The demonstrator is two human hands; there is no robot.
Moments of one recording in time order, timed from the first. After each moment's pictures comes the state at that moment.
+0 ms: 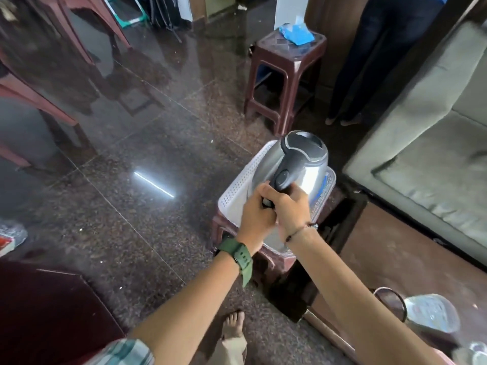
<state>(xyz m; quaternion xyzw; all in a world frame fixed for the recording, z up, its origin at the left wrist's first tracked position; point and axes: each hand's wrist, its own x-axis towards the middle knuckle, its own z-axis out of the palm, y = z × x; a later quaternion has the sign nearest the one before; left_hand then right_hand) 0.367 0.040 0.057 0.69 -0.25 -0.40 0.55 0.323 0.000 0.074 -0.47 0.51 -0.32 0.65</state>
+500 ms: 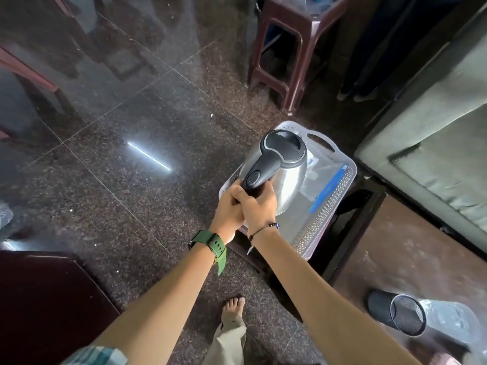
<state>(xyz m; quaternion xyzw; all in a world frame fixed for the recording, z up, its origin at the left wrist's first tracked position) 0.452 0.034 -0.022 0.62 -0.20 -0.48 0.58 0.409 -0.004 -0.017 -0.51 0.57 -0.25 0.60</state>
